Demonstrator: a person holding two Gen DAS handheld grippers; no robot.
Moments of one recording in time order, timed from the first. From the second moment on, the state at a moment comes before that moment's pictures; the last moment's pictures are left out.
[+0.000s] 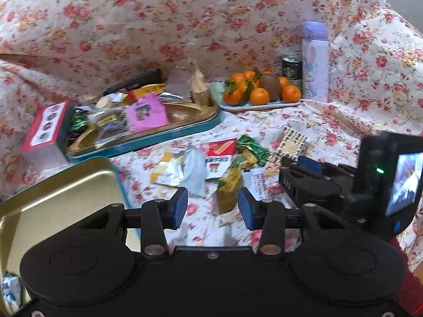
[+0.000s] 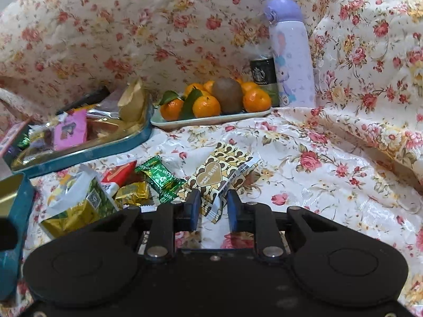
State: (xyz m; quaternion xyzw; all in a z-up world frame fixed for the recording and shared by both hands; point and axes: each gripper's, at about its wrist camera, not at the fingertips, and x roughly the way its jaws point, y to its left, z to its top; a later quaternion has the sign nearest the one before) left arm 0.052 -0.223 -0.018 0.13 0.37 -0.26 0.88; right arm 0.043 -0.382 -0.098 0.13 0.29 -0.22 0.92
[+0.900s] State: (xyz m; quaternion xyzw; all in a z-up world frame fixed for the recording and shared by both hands) left arm 0.140 -0.217 -0.060 -0.02 0.52 -0.21 0.83; right arm 0.029 -0.404 -0.105 0.22 0.25 -0.18 0.92
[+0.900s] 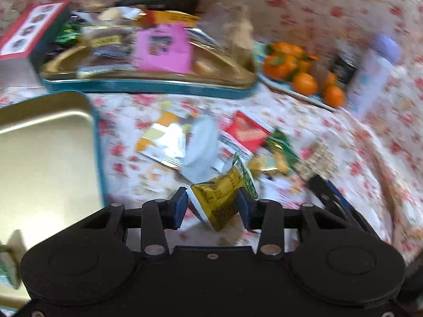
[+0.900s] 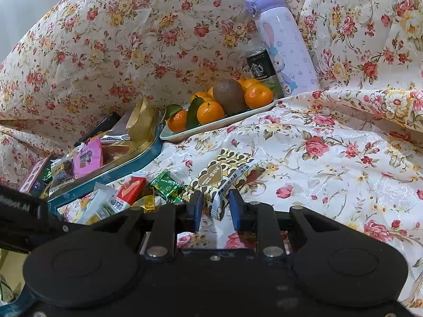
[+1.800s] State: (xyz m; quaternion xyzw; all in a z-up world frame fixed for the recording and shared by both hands) left arm 0.101 -0.262 -0.063 0.30 0.38 -0.34 0.81; right arm 0.029 -0.404 -0.105 0.22 0.25 -0.18 0.92
